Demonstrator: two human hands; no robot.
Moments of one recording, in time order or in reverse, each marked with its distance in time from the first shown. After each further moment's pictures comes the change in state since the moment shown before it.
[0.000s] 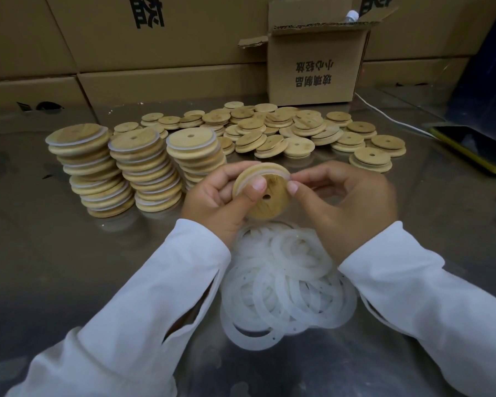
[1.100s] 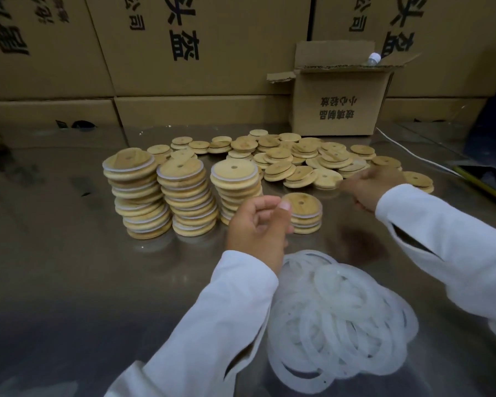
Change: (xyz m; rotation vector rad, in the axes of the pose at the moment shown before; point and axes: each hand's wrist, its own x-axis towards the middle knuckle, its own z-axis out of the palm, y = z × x) left_hand 0.007 0.003 0.004 0.127 0.282 -0.054; right_hand 0.111 0.046 0.009 -0.334 -0.131 0.537
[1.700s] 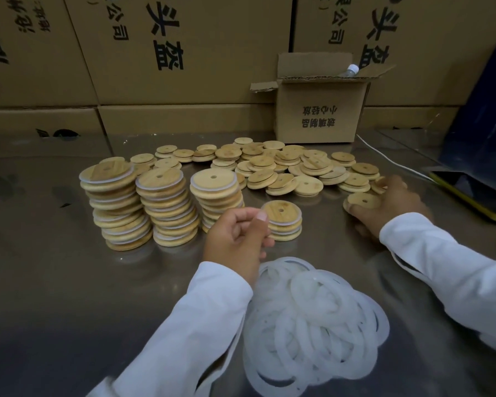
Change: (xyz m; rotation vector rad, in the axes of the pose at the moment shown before) left_hand -0.001 0.000 -0.003 0.054 -0.032 0.016; right_hand 0.009 0.055 -0.028 -0.436 0.266 0.006
